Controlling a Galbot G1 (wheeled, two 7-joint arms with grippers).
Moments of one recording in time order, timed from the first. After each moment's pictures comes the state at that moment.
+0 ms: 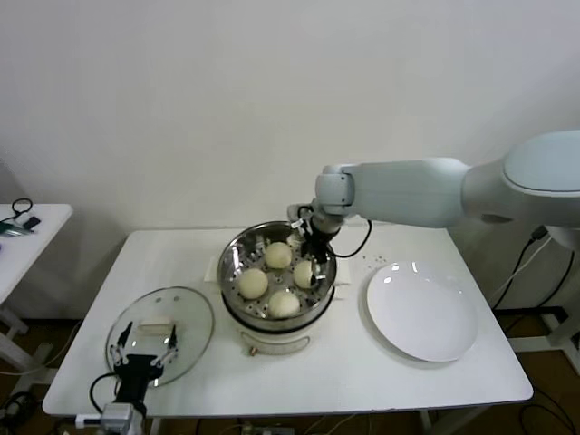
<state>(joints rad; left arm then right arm) 1.68 -1.42 -0.68 -2.00 0.07 0.02 -0.05 0.76 1.31 -1.76 1.18 0.89 -0.33 -0.87</state>
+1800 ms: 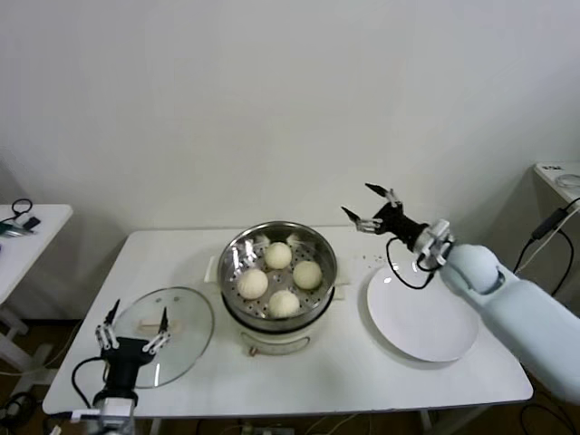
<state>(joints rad) 1.69 -1.42 -0.71 -2.11 0.33 0.02 -0.07 -0.59 0.72 -0.12 1.56 0.62 0.11 -0.20</state>
